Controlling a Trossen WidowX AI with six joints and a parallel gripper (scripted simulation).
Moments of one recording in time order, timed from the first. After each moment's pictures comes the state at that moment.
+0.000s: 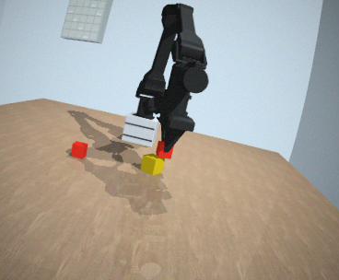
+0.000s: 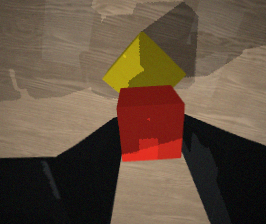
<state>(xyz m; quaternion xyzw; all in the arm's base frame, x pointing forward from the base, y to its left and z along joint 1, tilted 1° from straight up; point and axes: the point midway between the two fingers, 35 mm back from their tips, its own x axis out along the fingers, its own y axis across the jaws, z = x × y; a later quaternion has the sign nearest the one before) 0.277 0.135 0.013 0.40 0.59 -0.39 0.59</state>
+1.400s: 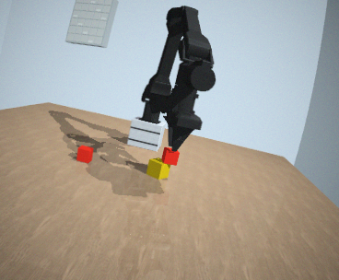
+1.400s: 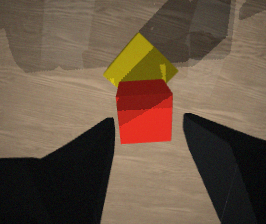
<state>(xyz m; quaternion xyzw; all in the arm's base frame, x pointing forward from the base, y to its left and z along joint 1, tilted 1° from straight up) 0.276 0.134 0.026 0.40 0.59 -0.39 0.59</state>
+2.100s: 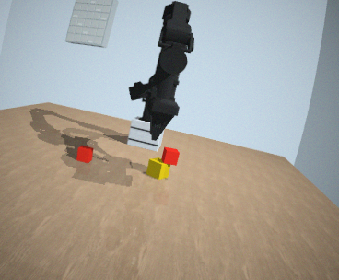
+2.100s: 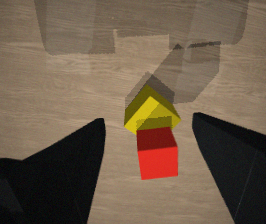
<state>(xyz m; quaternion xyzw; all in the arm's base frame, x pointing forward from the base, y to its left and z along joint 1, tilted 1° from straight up) 0.303 0.086 0.048 0.42 0.57 -0.41 0.57</state>
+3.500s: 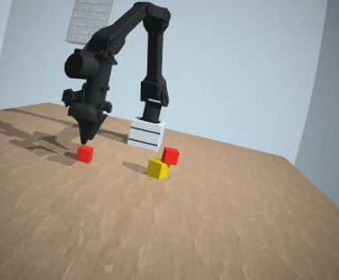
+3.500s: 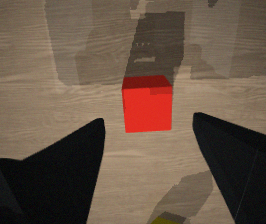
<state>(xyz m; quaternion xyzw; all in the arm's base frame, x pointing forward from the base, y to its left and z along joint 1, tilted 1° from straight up) 0.332 -0.076 0.000 0.47 0.53 -0.46 0.54</state>
